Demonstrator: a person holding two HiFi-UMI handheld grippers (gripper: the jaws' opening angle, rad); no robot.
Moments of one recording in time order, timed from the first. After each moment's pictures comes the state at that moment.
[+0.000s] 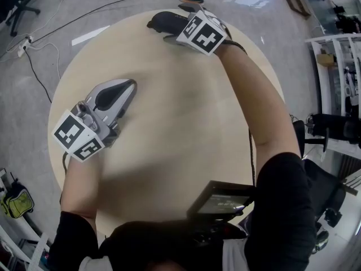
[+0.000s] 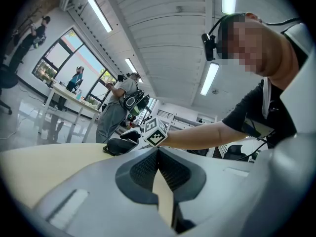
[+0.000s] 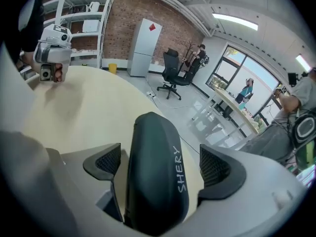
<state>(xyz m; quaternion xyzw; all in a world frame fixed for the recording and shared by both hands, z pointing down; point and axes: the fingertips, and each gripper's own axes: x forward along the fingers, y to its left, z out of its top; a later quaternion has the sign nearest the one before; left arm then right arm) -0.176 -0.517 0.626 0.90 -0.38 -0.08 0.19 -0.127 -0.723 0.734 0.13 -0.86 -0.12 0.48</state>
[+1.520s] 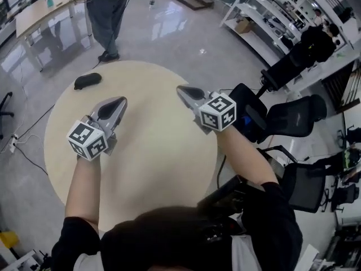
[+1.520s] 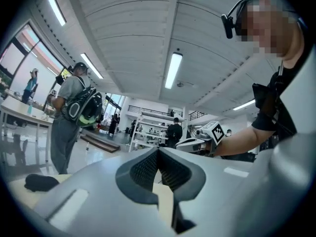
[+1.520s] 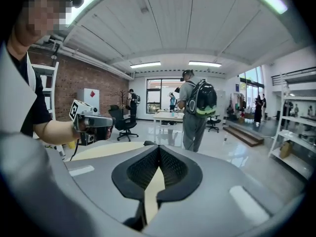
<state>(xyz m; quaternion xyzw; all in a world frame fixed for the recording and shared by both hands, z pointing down) 0.073 -0.357 0.368 0.97 -0.23 -0.05 0.11 0.246 -0.356 0.392 0.45 -0.87 0.08 0.16</state>
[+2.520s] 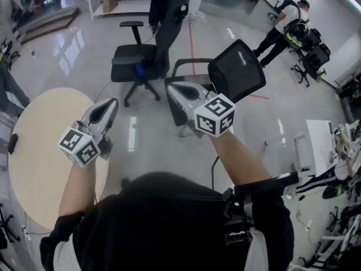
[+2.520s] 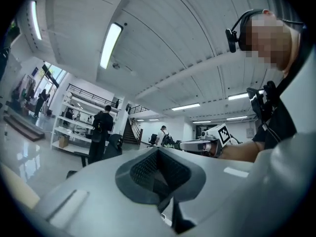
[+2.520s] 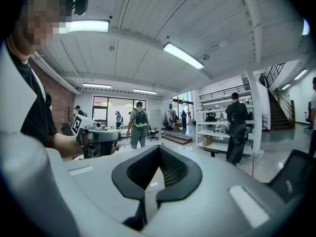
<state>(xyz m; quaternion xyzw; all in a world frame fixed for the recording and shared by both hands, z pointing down) 0.471 0.233 0.250 0.99 0.12 -0.03 0.10 0.582 0.346 0.256 0.75 -0.66 0.07 0.04</state>
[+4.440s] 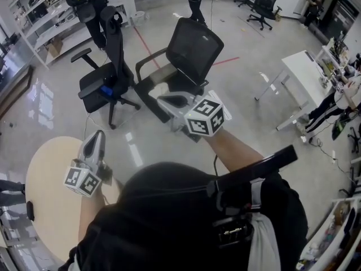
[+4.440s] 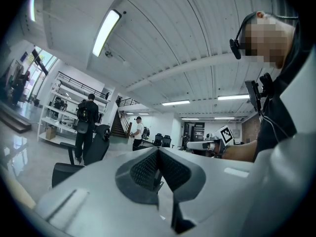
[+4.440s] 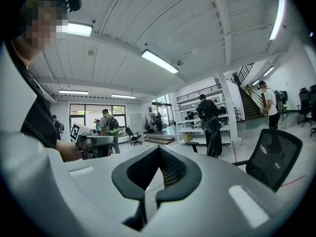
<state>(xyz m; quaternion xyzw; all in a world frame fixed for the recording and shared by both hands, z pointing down) 0.483 0.278 0.283 0.97 0.20 0.00 0.11 0.586 0.456 0.292 0.82 -0.56 0.10 -0.03</state>
